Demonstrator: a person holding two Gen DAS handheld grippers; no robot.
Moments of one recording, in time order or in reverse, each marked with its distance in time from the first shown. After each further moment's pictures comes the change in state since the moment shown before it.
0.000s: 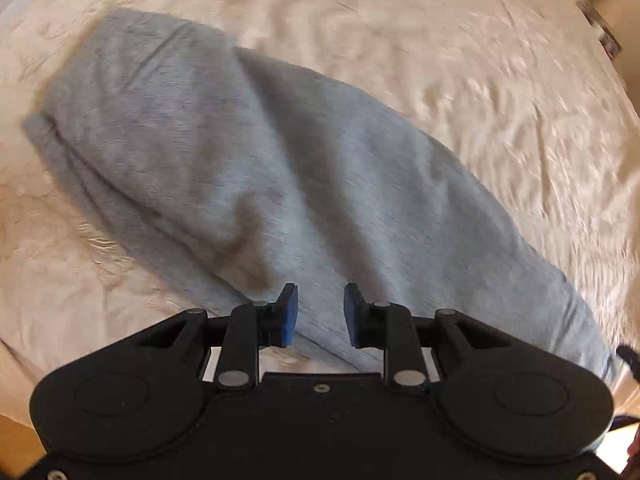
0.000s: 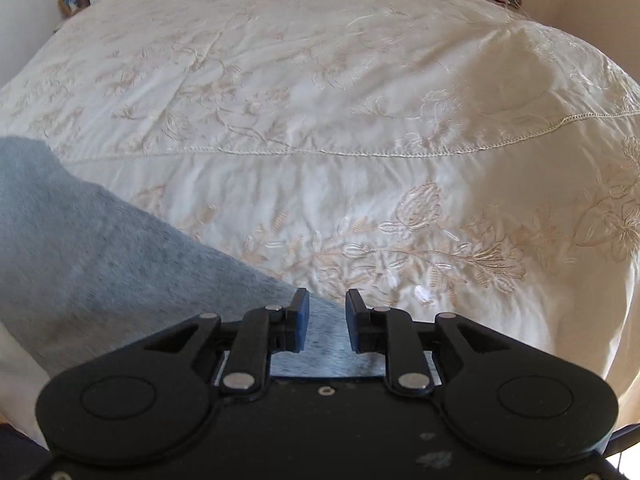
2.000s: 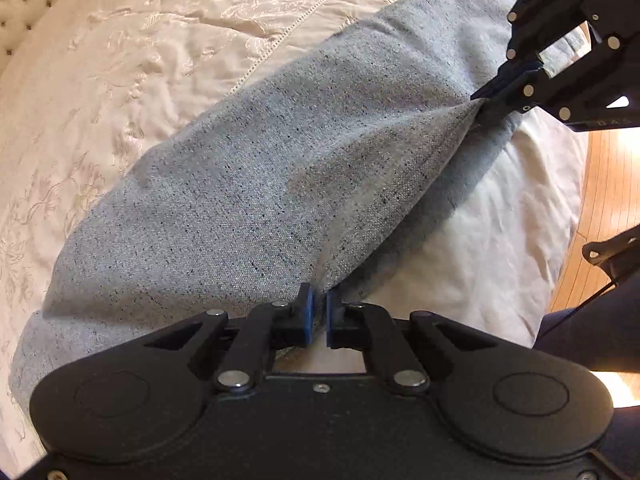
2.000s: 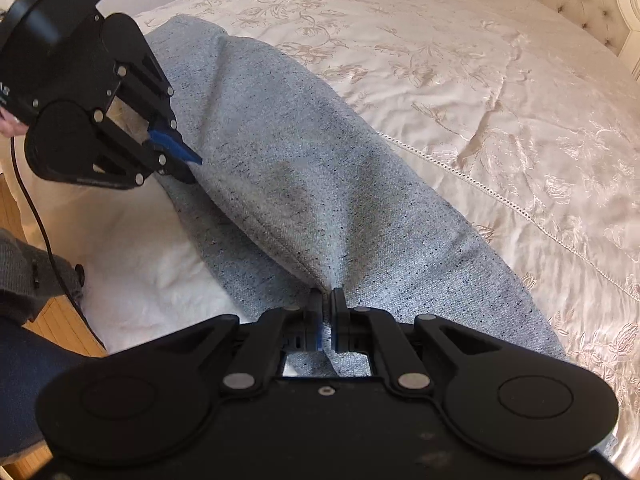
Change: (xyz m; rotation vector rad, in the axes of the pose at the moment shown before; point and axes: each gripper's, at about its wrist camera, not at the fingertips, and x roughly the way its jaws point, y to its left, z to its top) left arm 0.030 -0.137 -0.129 1.319 0.011 0.050; right arm -0.029 0.211 -0.032 -0.519 -0.016 0.308
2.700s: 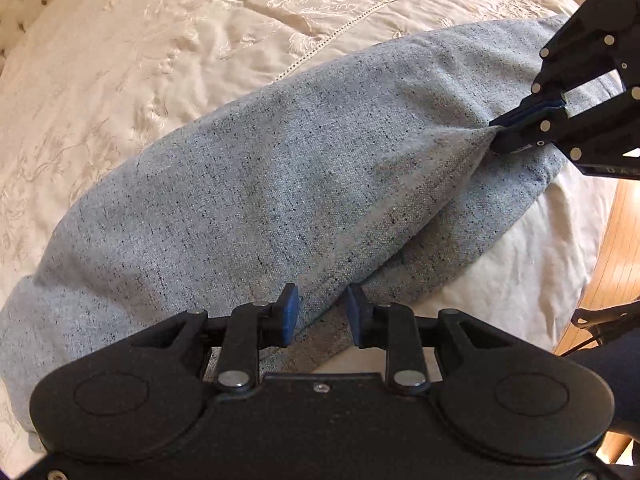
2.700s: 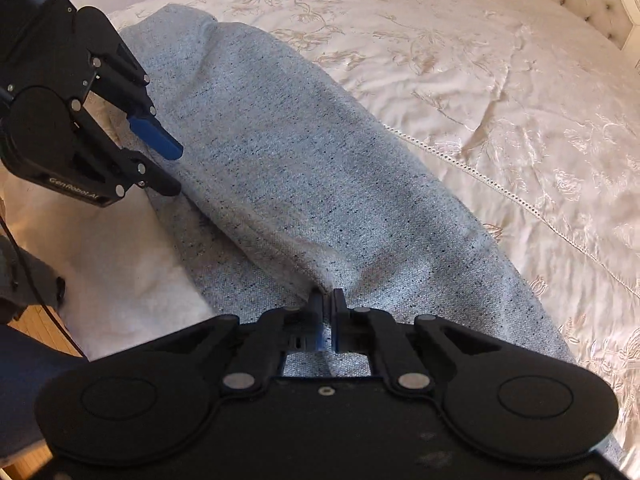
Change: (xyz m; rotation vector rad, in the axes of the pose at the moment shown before) left arm 0.009 0.019 0.016 -0.170 -0.010 -0.005; right arm 0.026 -0.012 0.005 0.007 0.014 -0.006
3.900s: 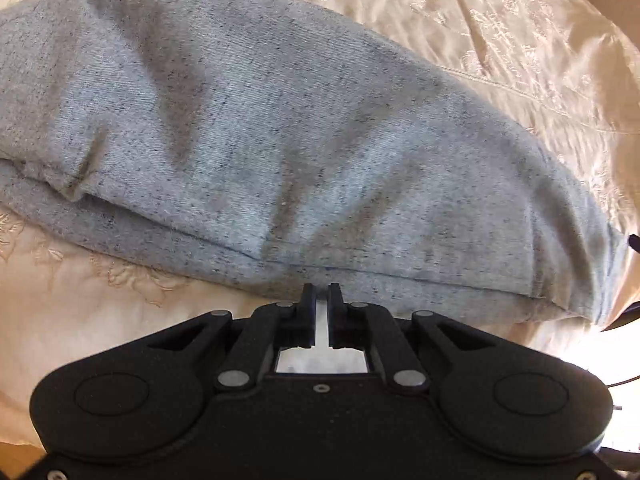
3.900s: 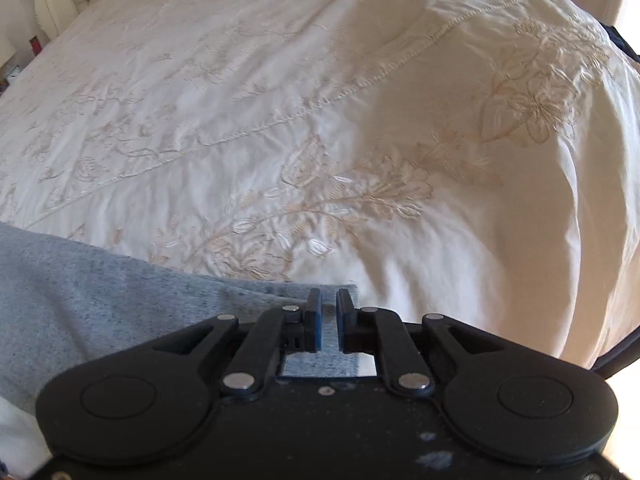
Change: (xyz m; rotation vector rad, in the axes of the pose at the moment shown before) left arm 0.004 0.052 -0.042 -0.834 0.097 -0.206; right arm -0.077 -0.231 -0.150 0.797 -0.023 -0.356
